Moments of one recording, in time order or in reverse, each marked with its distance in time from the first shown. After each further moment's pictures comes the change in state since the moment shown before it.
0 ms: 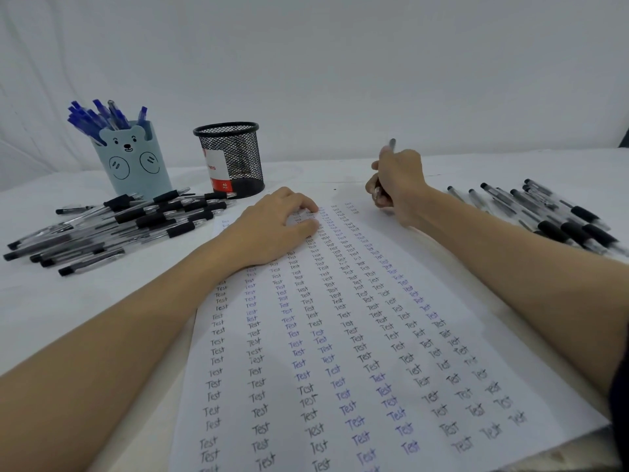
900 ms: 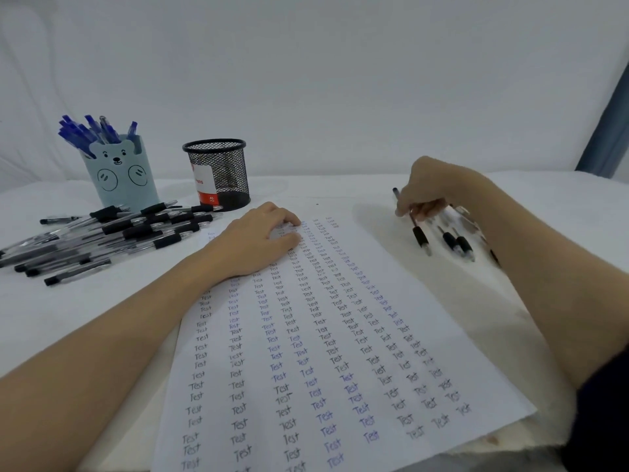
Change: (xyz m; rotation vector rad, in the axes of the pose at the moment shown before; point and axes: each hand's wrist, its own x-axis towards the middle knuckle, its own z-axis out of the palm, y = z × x) left_hand 0.002 -0.004 0.002 0.000 -0.004 0.022; right_hand 0.016 -0.035 -0.075 -1.042 -0.224 0.008
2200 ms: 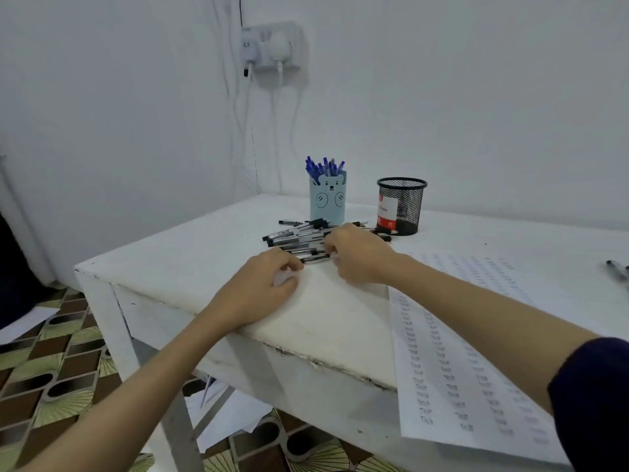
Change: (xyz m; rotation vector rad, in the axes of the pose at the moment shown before) left_hand -0.203 -0.078 -0.084 0.056 0.340 -0.310; right_hand -0.106 -0.221 0.162 -0.303 0.059 -1.036
